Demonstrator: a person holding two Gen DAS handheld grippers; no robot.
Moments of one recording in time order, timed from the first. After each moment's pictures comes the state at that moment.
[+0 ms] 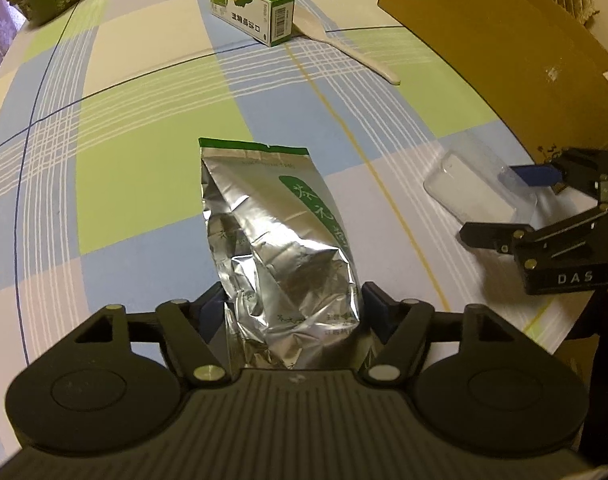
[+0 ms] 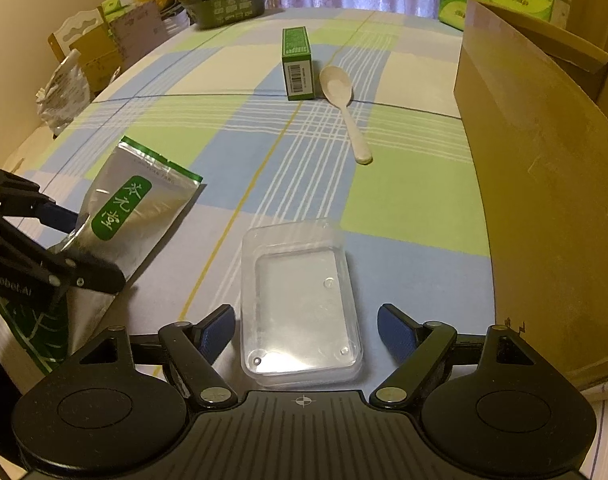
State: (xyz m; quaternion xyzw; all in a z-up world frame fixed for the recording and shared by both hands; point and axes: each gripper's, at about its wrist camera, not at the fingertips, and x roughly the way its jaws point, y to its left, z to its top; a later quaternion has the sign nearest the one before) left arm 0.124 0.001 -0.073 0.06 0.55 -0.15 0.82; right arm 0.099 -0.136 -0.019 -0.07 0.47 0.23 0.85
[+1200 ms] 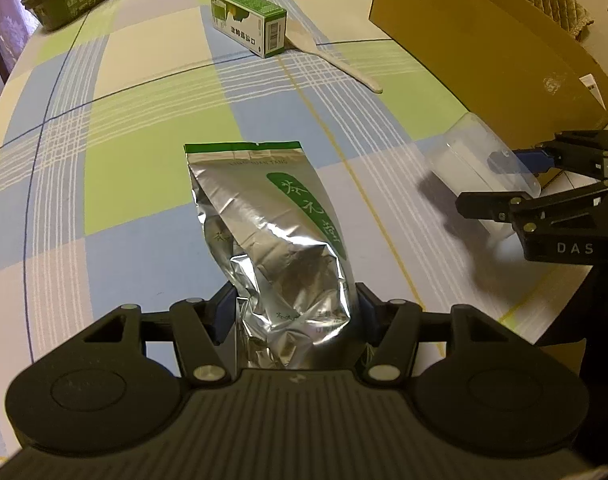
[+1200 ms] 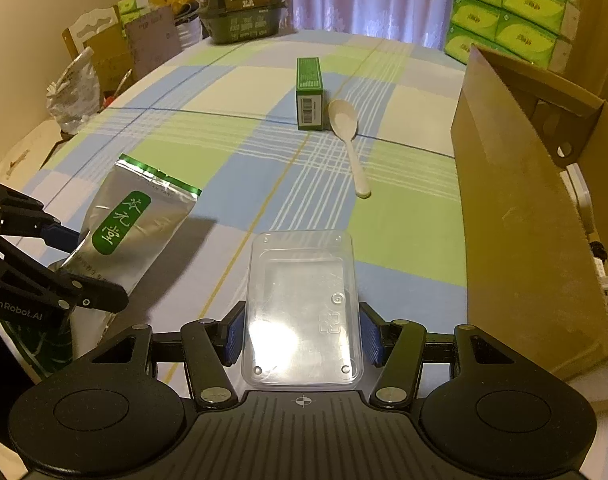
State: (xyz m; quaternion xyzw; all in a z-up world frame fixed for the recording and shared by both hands) left arm 0.092 -0.006 -0.056 0.05 0.53 -0.14 0.83; right arm 0.083 -0.135 0.012 -0.10 0.44 0.23 0.86
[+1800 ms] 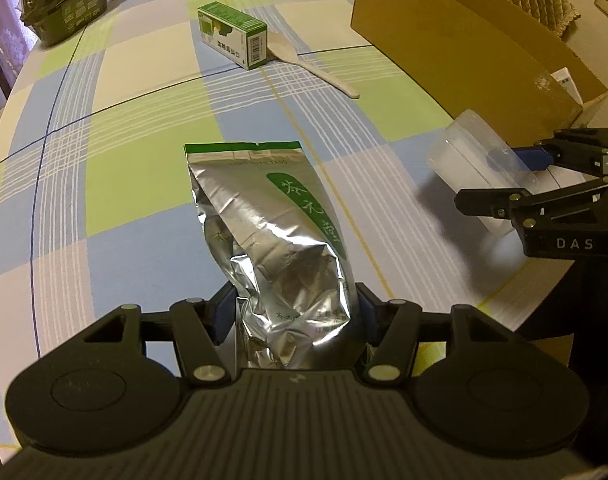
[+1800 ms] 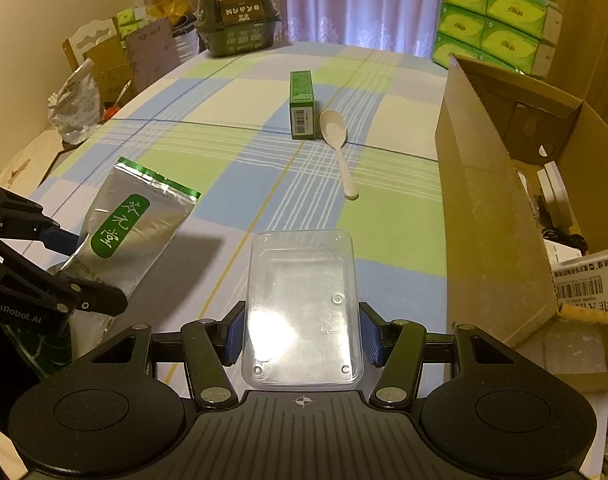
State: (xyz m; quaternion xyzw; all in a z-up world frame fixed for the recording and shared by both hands) left arm 0.073 -0.020 -0.038 0.06 0.52 -0.15 0.84; right arm 0.065 -0.149 0.026 -0.09 0.43 0.23 0.87
